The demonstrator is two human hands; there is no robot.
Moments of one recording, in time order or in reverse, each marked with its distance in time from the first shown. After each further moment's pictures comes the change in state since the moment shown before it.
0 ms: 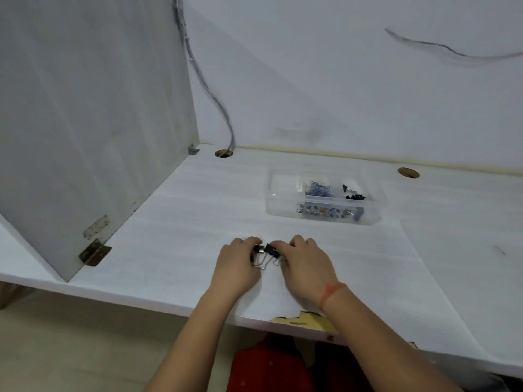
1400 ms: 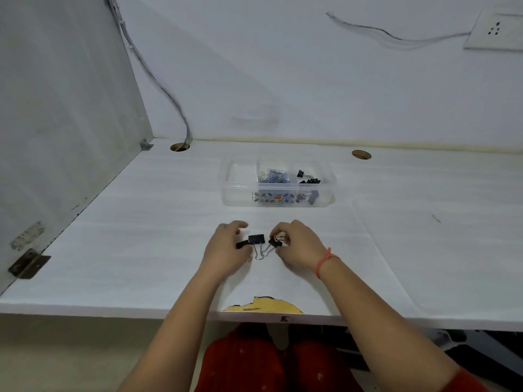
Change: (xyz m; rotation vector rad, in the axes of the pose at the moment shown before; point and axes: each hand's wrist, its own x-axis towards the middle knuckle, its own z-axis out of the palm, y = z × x) left_hand 0.019 0.044 0.038 -0.223 -0.050 0.019; right_hand -0.010 0.072 -0.029 0.315 -0.142 0.315
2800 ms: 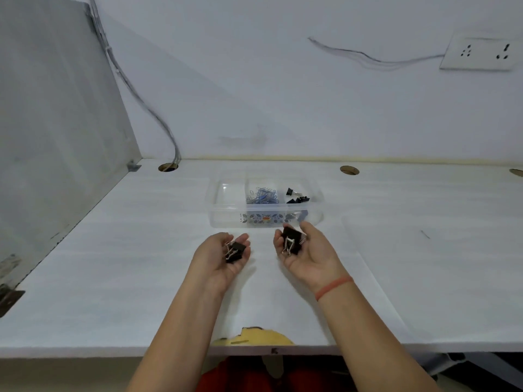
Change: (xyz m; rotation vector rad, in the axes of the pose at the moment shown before) left_hand 0.006 0.063 -0.020 -1.473 -0.017 -0.650; right_hand -0.002 -0.012 -0.035 2.107 0.075 0.564
